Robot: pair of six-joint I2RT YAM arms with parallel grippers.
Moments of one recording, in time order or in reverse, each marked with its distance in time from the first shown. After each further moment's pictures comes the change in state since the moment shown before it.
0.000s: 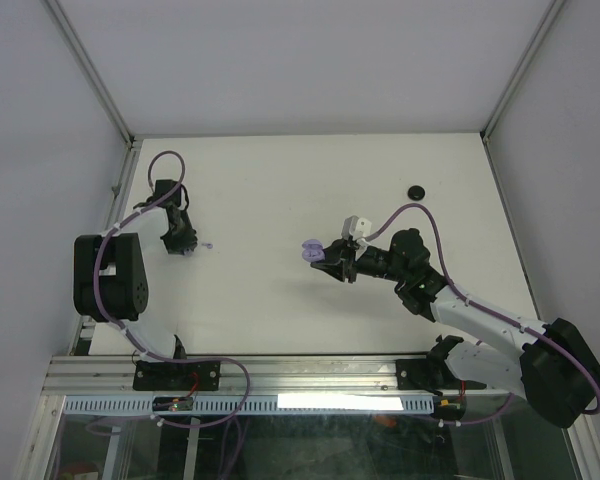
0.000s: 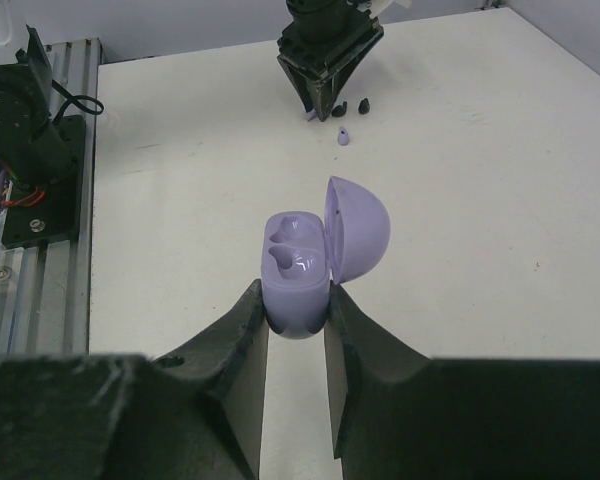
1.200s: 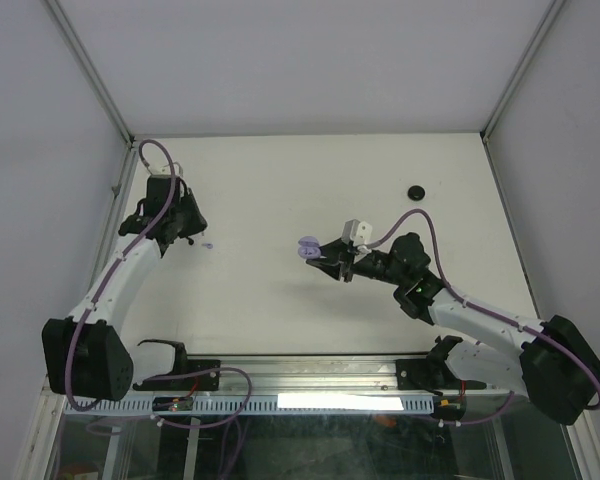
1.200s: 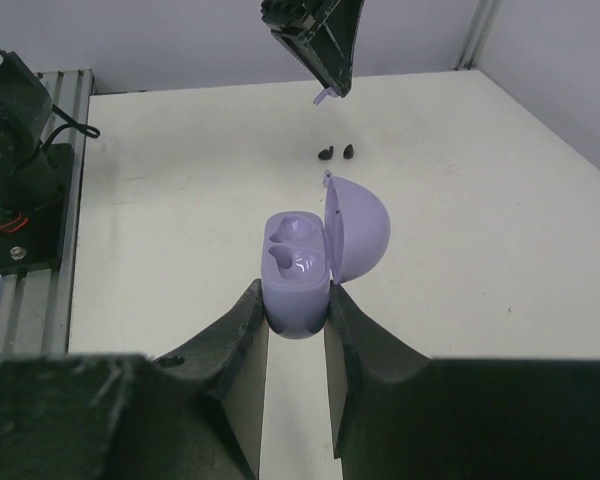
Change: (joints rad) left arm -0.129 -0.421 -0.039 -0.005 0.094 -0.073; right arm 0.047 0.006 -0.020 0.108 0.054 -0.018
